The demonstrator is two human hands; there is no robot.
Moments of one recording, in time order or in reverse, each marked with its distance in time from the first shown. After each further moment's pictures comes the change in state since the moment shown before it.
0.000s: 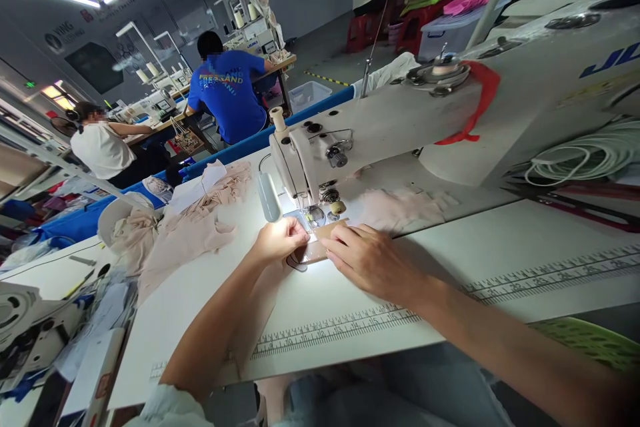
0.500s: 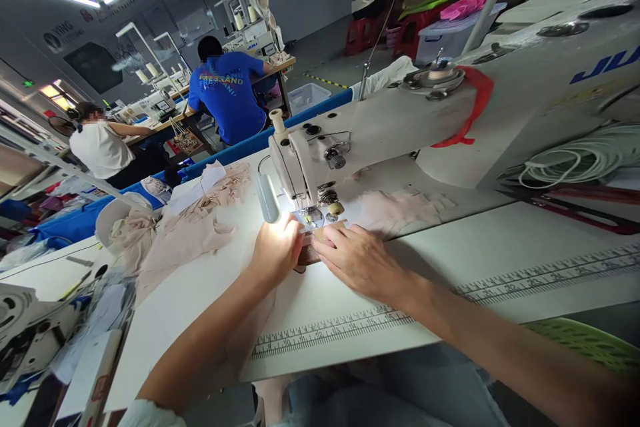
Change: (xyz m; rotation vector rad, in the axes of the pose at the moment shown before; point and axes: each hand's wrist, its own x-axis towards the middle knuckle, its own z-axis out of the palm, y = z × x) left_hand -0.026 0.005 0.008 0.496 0.344 0.496; right_hand 0.006 -0.003 0.010 -0.094 -0.082 -0.012
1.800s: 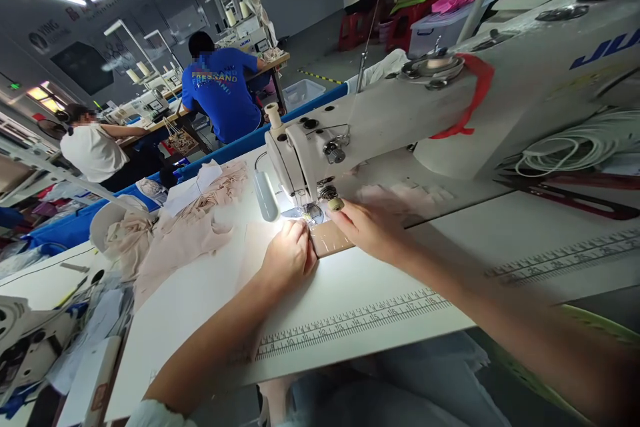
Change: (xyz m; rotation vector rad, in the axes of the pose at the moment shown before) left_hand -0.009 -0.003 0.034 0.186 0.172 0.311; right_hand 0.015 0.032 0.004 0.300 0.014 0.524
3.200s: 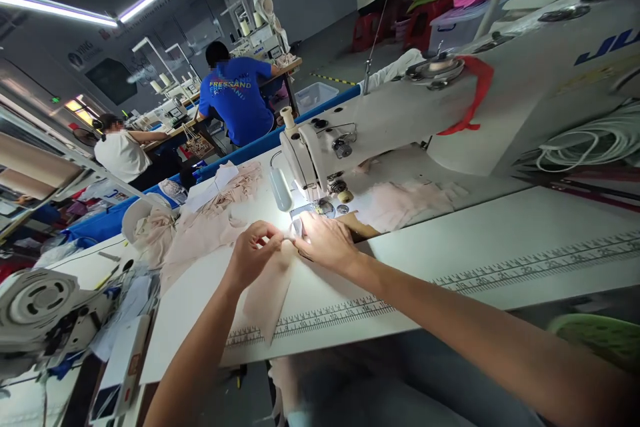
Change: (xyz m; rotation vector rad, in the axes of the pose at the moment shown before) left_hand -0.028 -0.022 -0.090 -0.758 -0.024 -0.738; right_hand 0.003 -0.090 0.028 0.005 -0.192 0.094
